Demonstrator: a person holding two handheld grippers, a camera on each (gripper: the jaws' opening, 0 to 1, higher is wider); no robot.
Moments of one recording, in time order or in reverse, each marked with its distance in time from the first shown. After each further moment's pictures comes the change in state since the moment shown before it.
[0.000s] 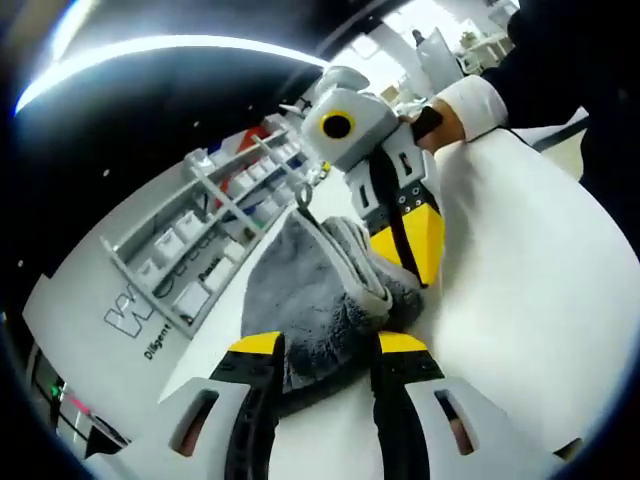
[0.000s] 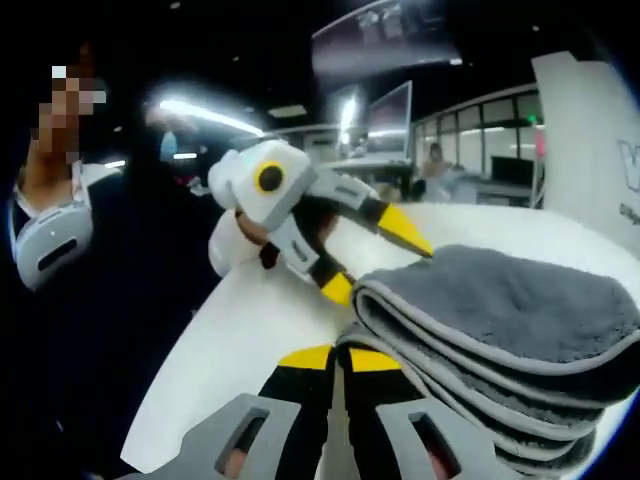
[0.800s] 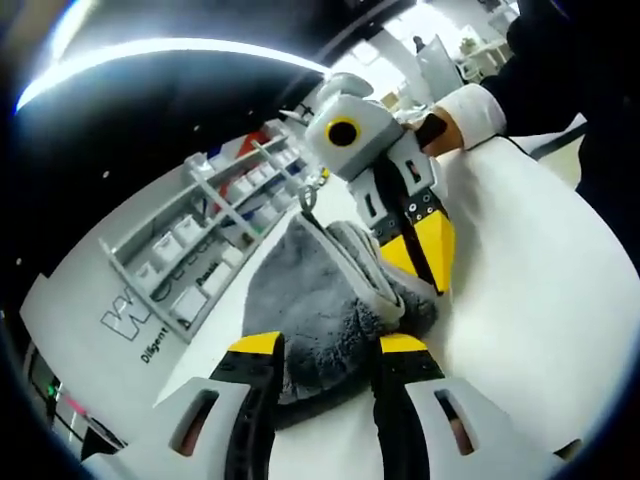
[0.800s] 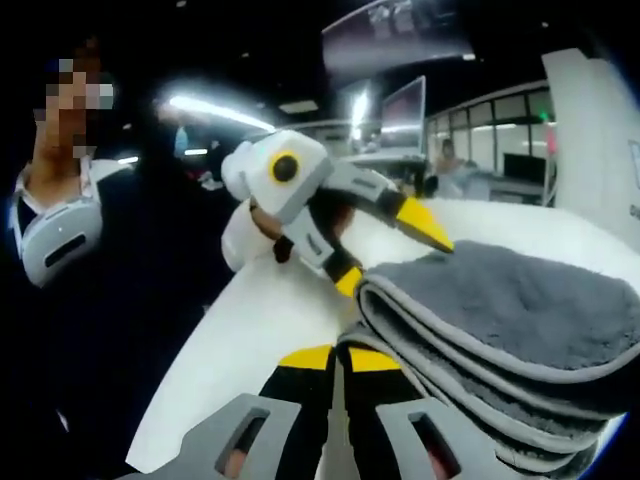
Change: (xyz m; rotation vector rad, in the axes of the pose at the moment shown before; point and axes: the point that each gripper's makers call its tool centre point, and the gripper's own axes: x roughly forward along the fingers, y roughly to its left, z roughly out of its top) left arm -0.001 -0.005 0.009 -0.001 -0.030 -0.008; right arm 0.003 0.012 -0.003 -0.007 0.020 0.055
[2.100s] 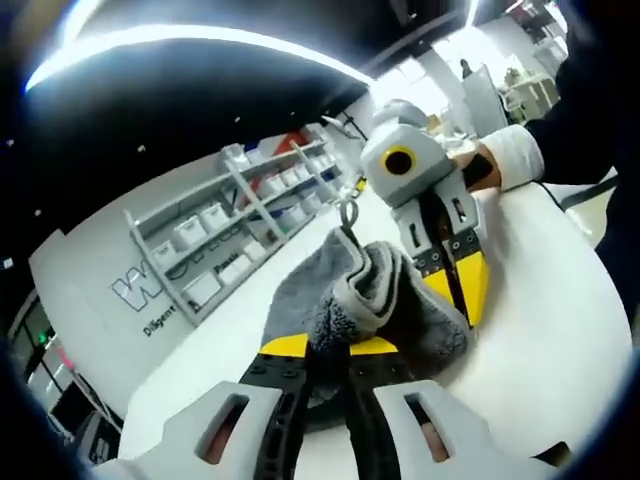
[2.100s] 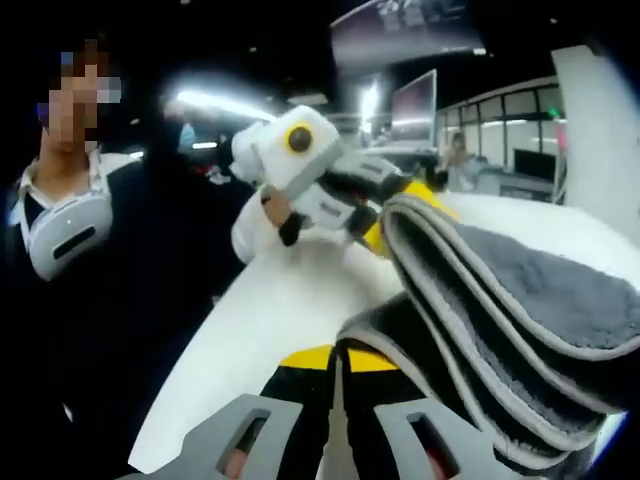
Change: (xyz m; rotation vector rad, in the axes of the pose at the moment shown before) left arm -0.010 0.027 0.011 -0.172 -0.046 0.149; right arm -0.001 0.008 -0.007 0.002 0.032 0.043
